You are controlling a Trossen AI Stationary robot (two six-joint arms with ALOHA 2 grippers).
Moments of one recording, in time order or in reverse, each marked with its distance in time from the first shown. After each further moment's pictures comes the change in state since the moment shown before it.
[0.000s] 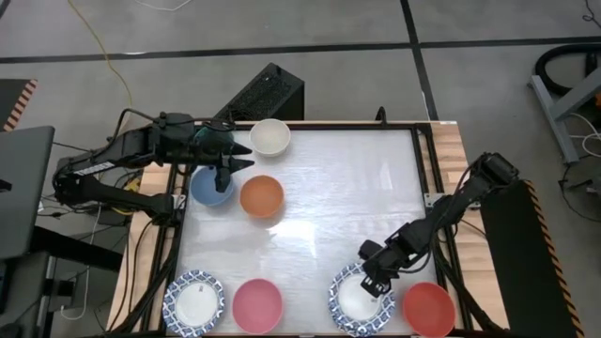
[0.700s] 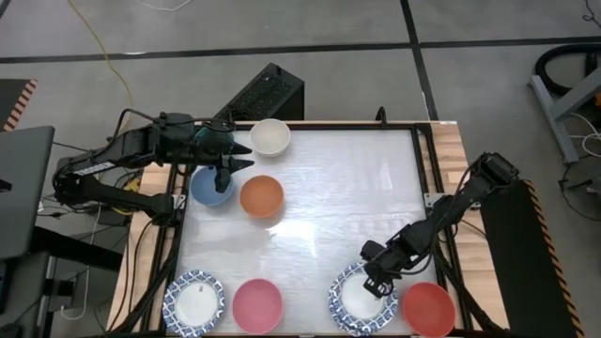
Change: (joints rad) left arm 0.000 0.000 0.000 0.000 -0.003 0.023; right arm 0.016 0.000 0.000 -0.028 0.027 -0.041
